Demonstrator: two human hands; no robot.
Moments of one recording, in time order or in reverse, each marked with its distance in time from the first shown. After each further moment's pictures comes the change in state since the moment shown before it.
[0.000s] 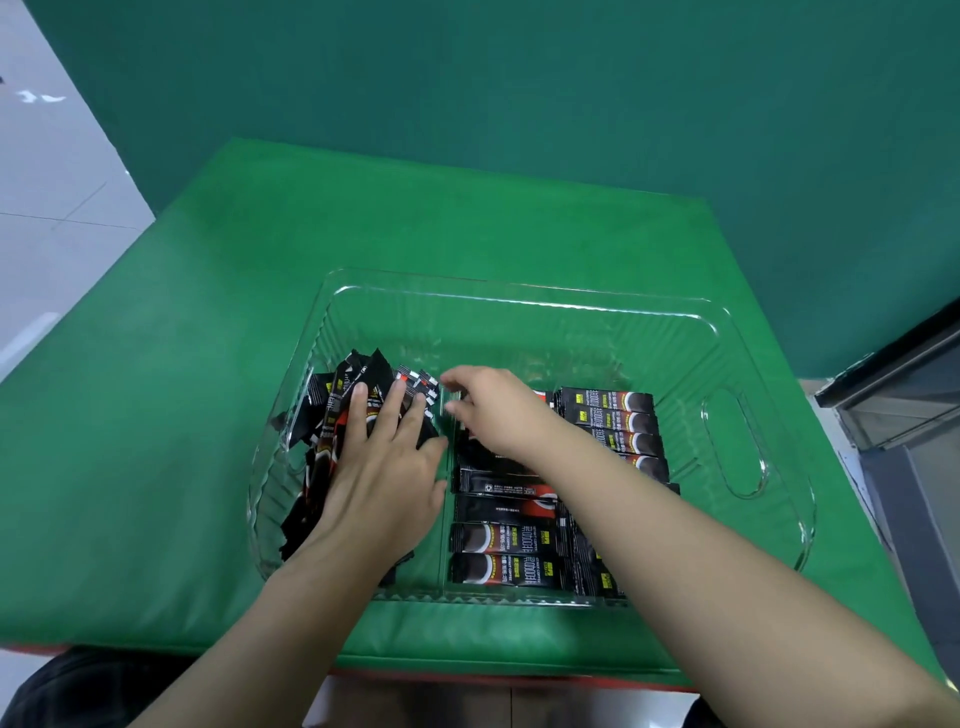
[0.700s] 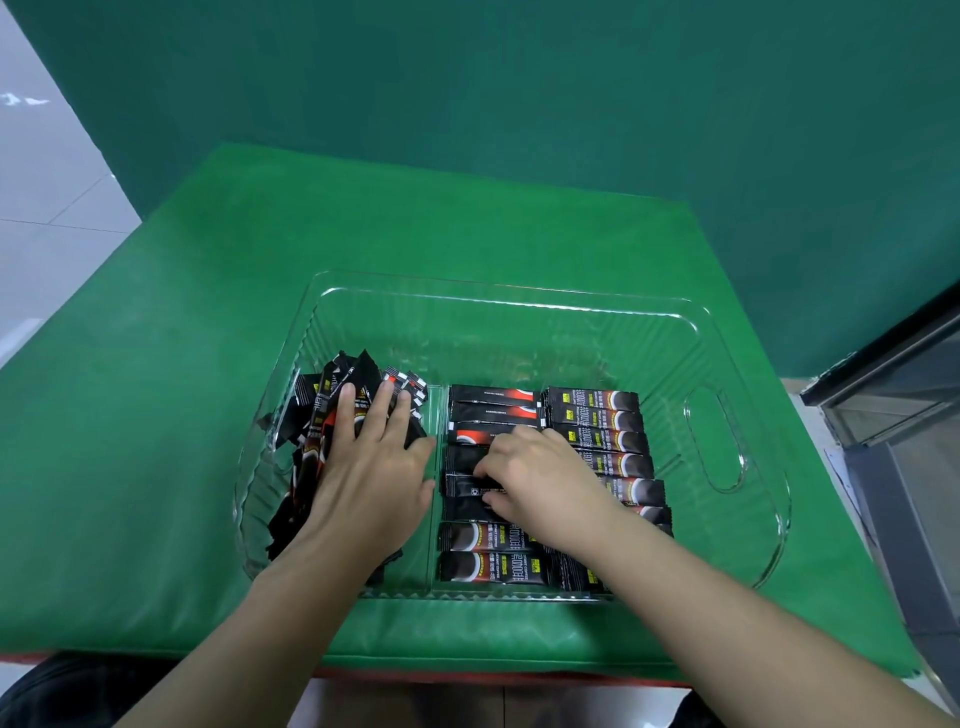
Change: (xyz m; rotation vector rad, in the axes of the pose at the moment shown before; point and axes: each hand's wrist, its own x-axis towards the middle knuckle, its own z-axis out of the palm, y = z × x) left_hand 0.002 0.001 0.000 0.043 -0.043 0.024; right_hand -0.077 0.027 0.009 -0.473 -0.009 -0.208
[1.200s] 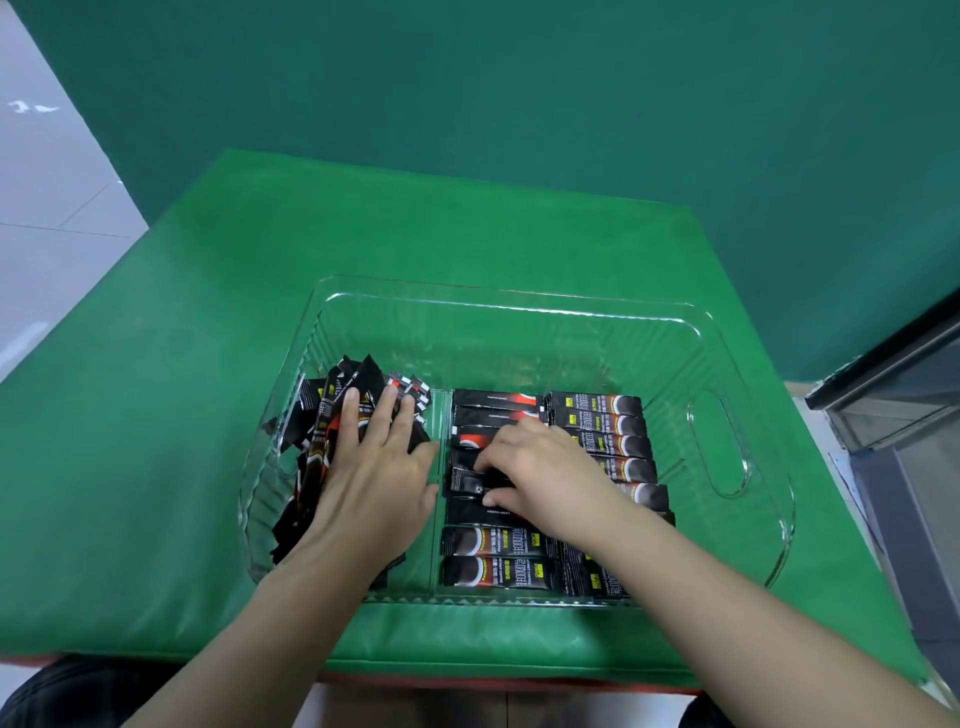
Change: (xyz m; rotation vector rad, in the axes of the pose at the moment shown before) left_hand -0.001 -0.001 -0.003 0.024 -0.039 0.011; right_hand 0.004 0.004 -0.012 0.080 -0.038 0.026
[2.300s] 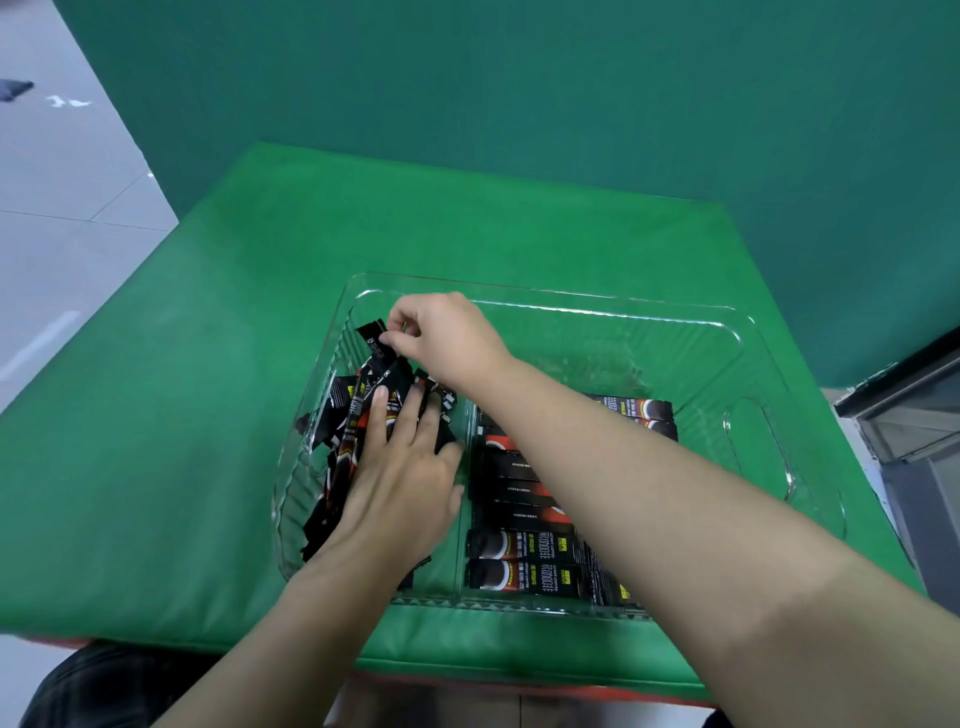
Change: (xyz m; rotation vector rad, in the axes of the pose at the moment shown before) left_hand 0.000 -0.001 0.002 -0.052 0.008 -0.019; right_hand 0.140 -0.042 -0.044 0.396 0.321 0.029
